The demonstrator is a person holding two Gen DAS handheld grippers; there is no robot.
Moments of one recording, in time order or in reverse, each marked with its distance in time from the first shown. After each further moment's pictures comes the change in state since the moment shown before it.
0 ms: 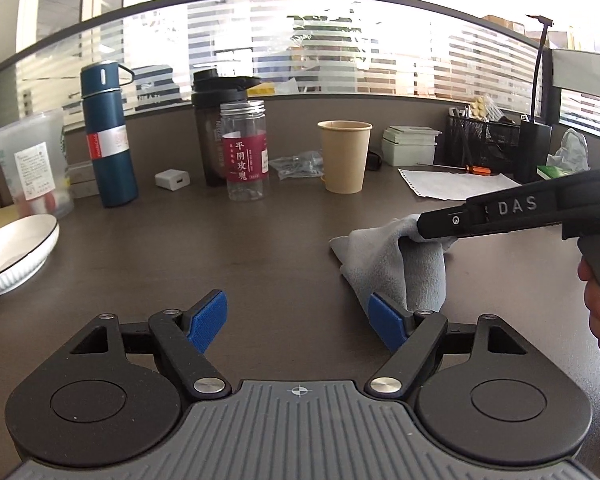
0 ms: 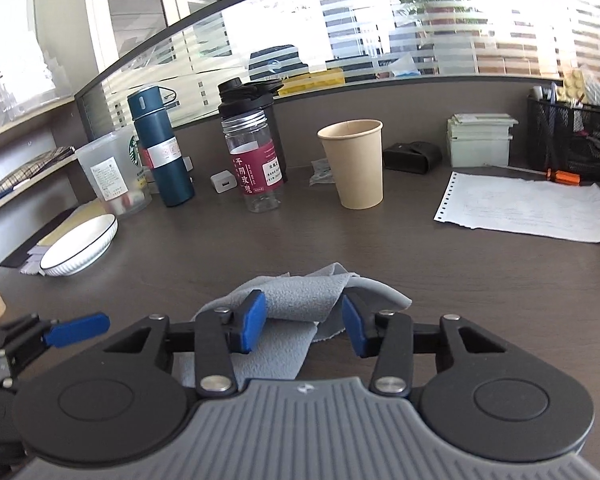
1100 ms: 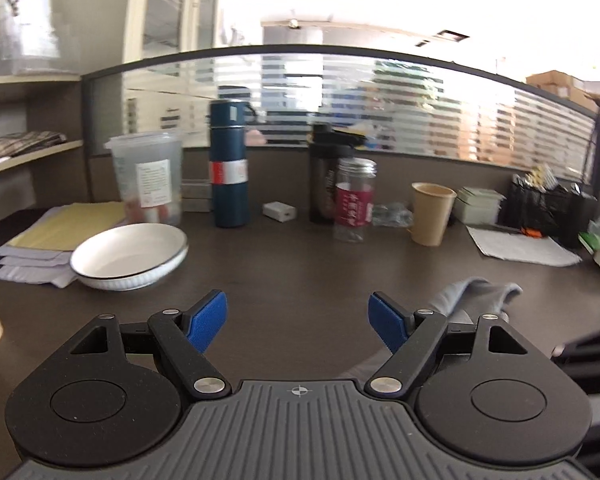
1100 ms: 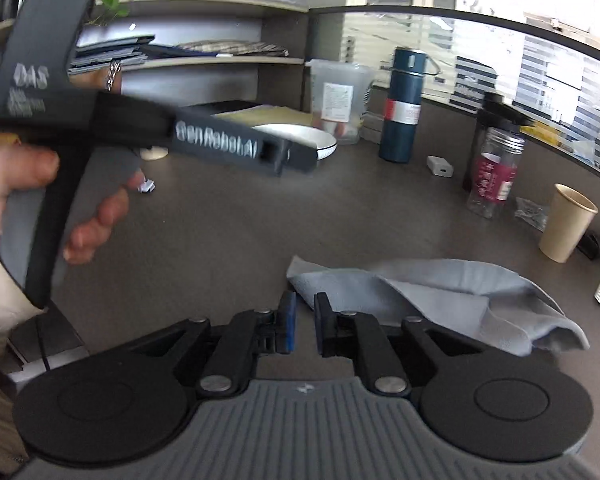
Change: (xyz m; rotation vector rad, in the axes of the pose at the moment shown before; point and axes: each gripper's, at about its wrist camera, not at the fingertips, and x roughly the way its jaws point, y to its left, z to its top) left arm -0.085 0.064 0.009 -0.099 -0.054 0.137; right arm -0.068 0.125 -0.062 -0.546 0.076 0.261
